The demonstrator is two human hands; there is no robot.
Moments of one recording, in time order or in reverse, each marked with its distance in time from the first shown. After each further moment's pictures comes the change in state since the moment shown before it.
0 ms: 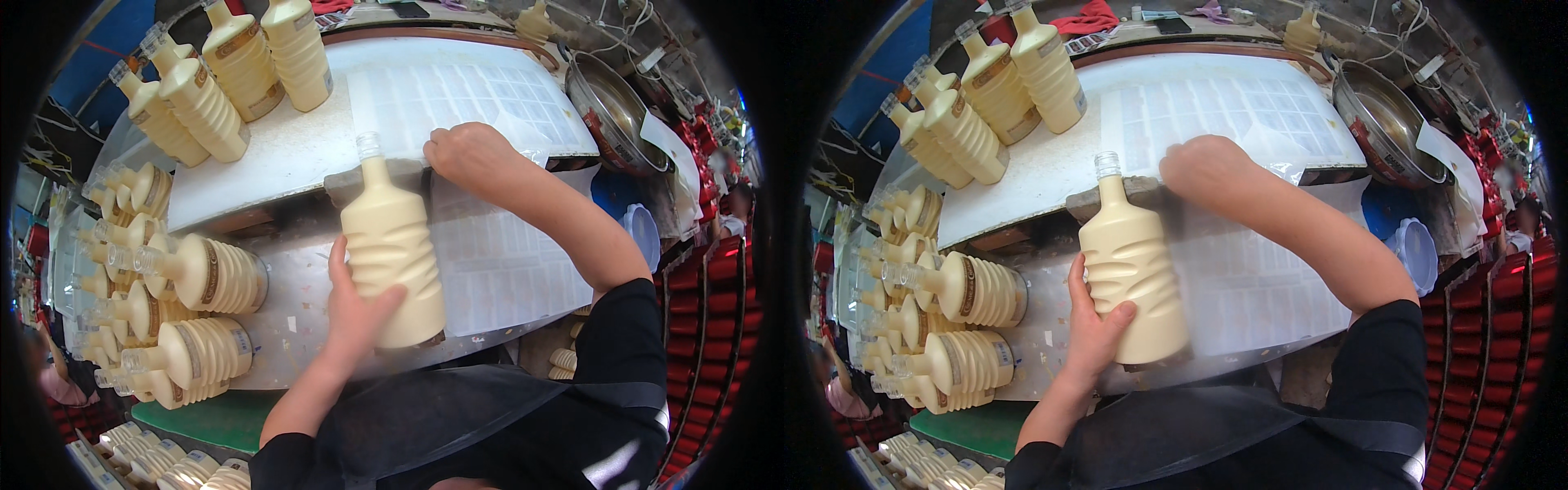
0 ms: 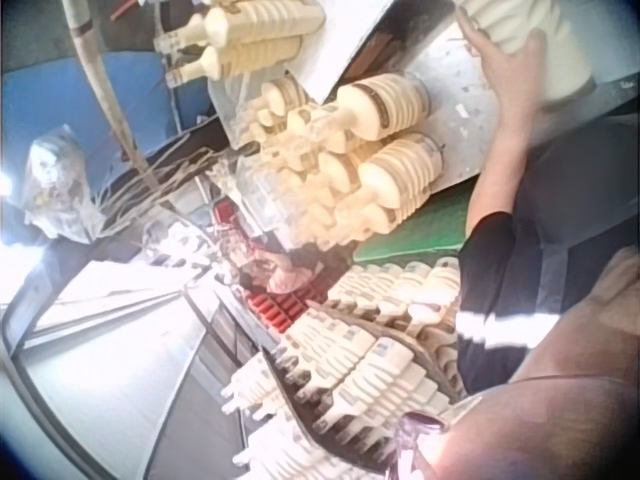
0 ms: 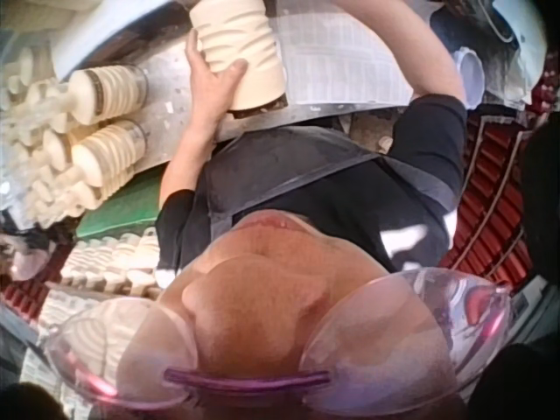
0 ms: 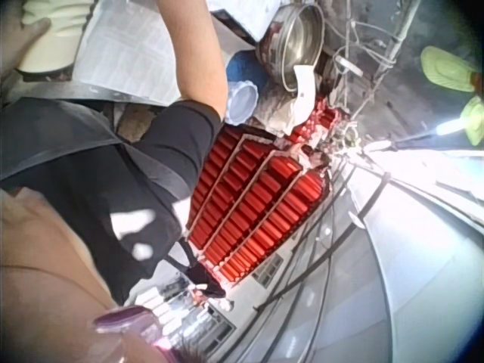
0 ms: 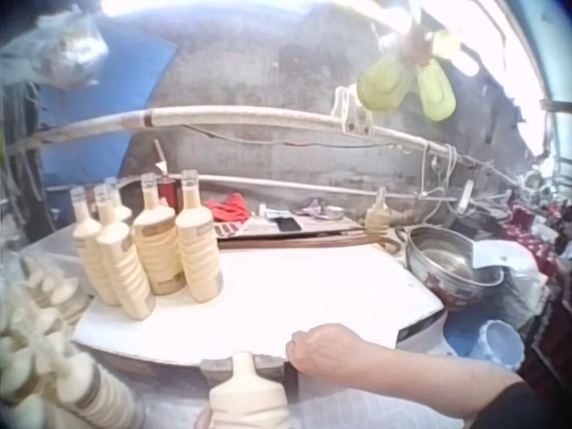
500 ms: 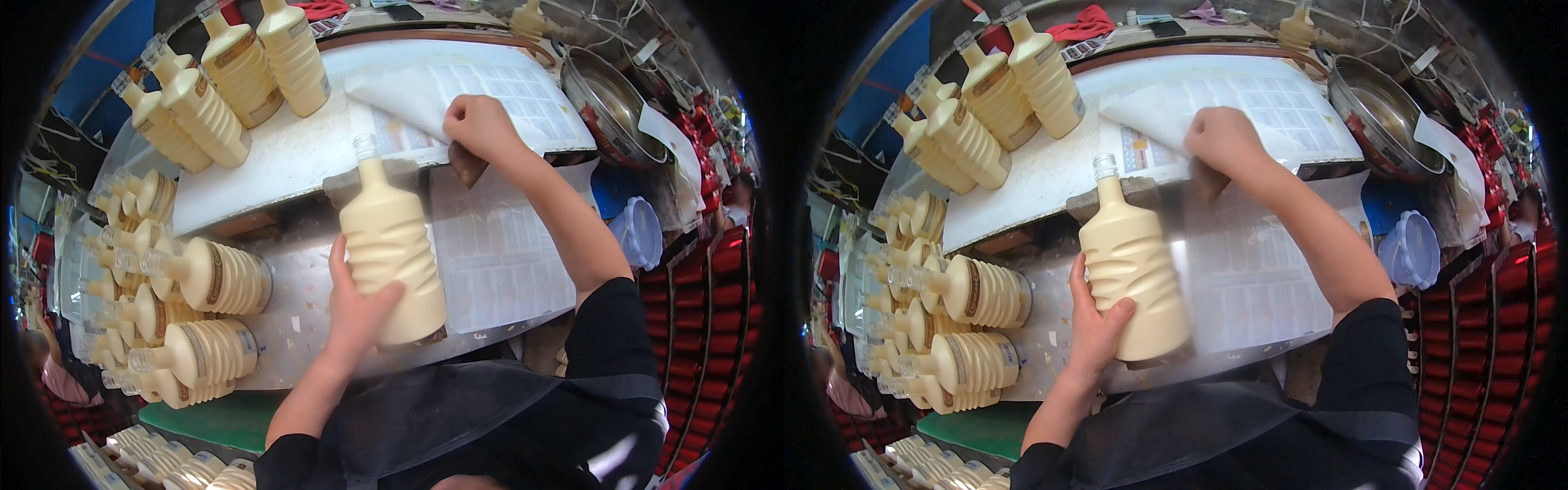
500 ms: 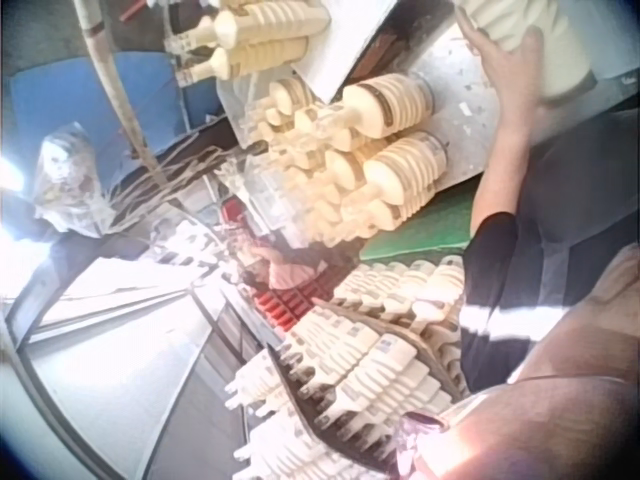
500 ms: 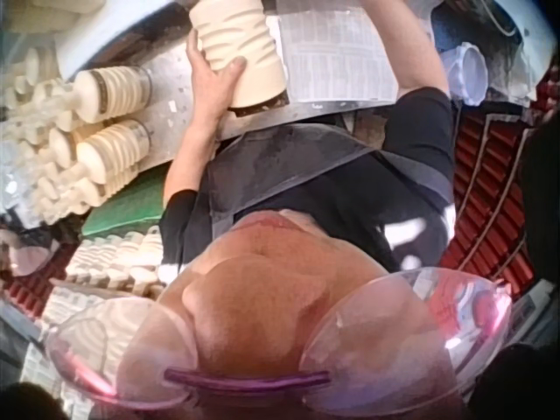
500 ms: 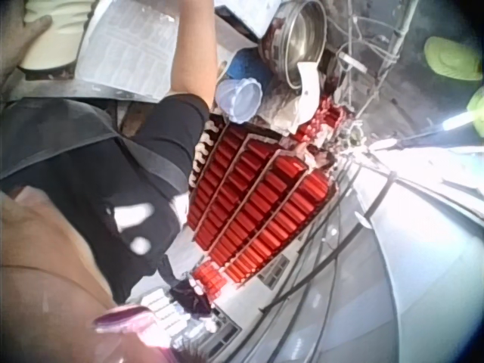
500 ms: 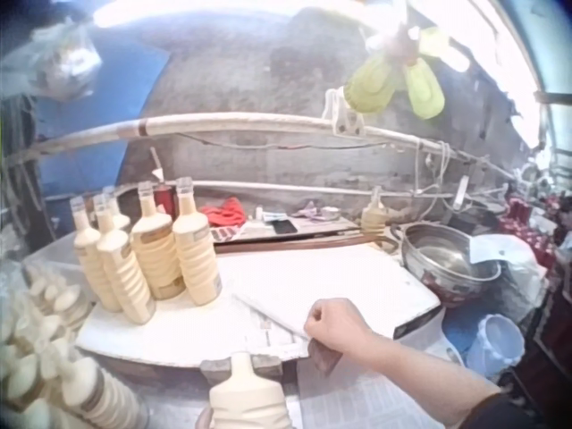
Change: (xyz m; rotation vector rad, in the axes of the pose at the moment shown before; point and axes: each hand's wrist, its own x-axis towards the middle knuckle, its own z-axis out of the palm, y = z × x) left_hand 0.000 0.000 0.001 0.028 0.001 0.021; right_hand 0.003 0.038 0.029 0.748 0.151 0.832
